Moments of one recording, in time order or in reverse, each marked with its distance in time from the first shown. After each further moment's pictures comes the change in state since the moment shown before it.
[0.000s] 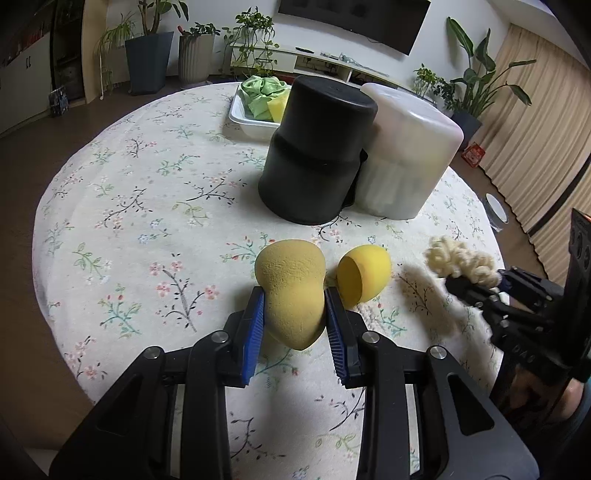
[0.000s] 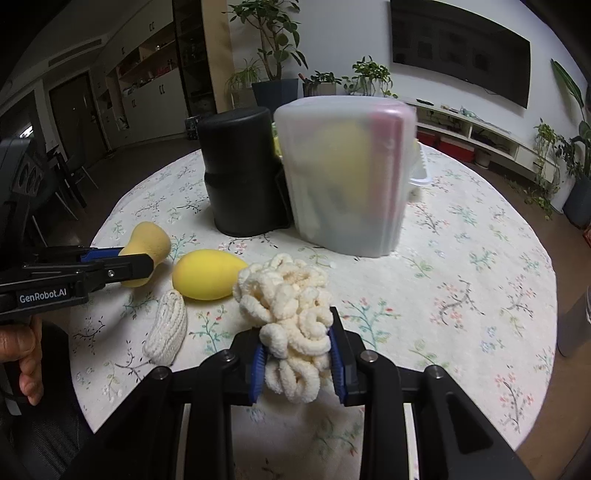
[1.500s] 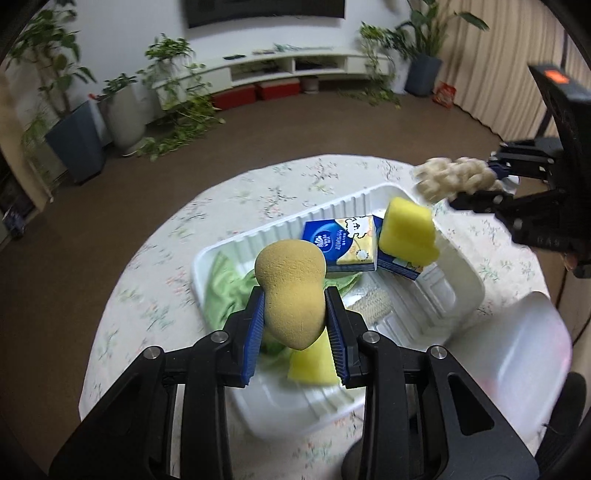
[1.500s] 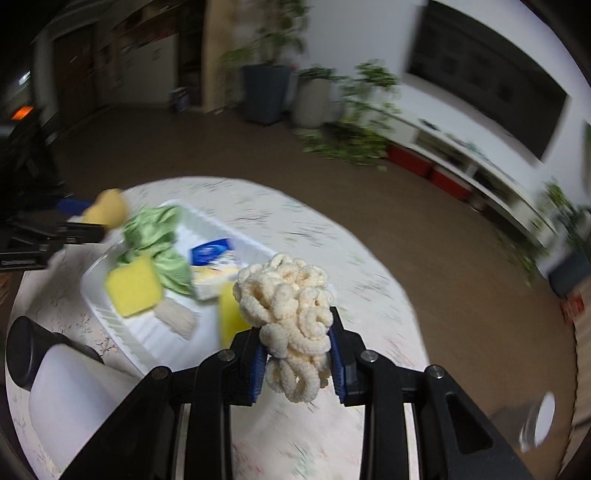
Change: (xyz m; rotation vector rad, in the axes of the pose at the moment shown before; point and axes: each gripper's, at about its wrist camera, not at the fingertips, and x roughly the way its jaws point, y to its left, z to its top) left arm 0.136 -0.014 0.279 0.404 0.071 -0.001; right arm 0.107 -0.147 0.255 -0.231 0.107 -0.083
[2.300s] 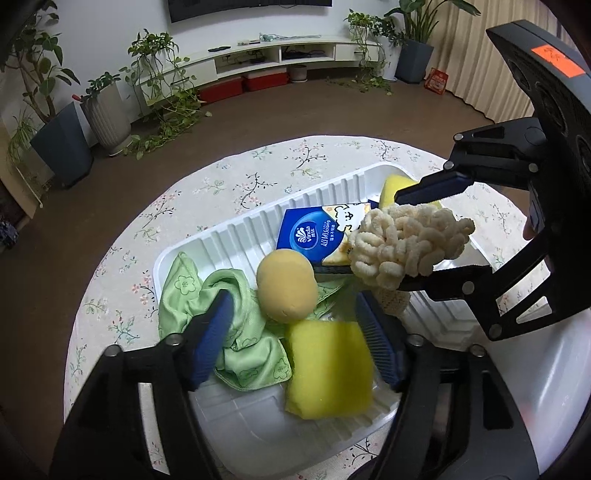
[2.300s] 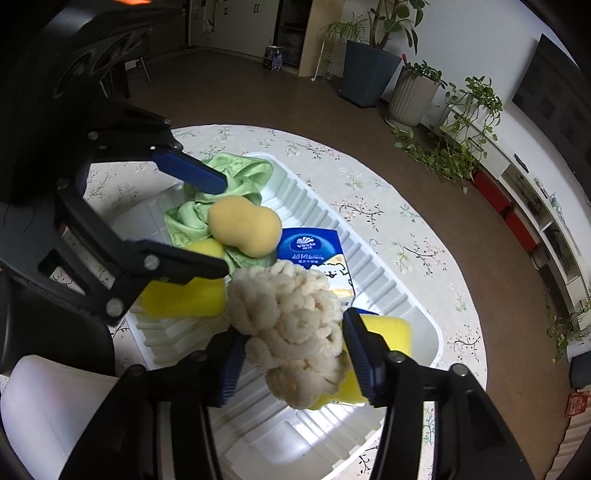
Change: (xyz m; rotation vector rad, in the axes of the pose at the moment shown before) left arm 0.033 -0.013 -0.002 0.027 0.022 -0.019; right arm 0.057 0.065 0.014 -0.283 0.084 0.179
